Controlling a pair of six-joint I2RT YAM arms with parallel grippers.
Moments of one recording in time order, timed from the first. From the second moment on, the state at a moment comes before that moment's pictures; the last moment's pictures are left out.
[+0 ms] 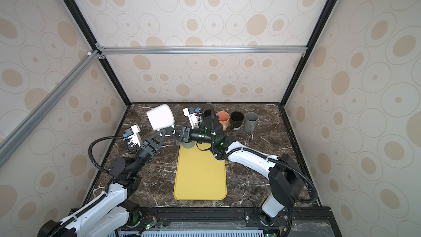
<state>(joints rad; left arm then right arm) -0.33 0.87 0.30 1.03 0.35 -1.08 0.82 1.59 1.15 0.46 -0.59 0.87</state>
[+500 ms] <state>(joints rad) -0.25 0.89 0.56 0.58 0.28 -0.86 0.79 1.44 1.06 0.35 -0.46 0.80</state>
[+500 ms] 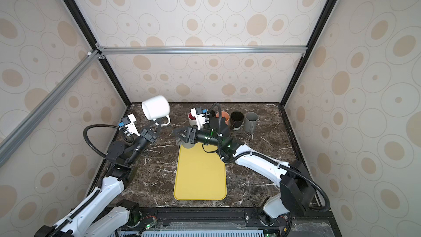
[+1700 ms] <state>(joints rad) -0.25 1.71 1.32 -0.23 0.01 -0.28 0.78 1.45 0.77 0.35 0.30 0.67</state>
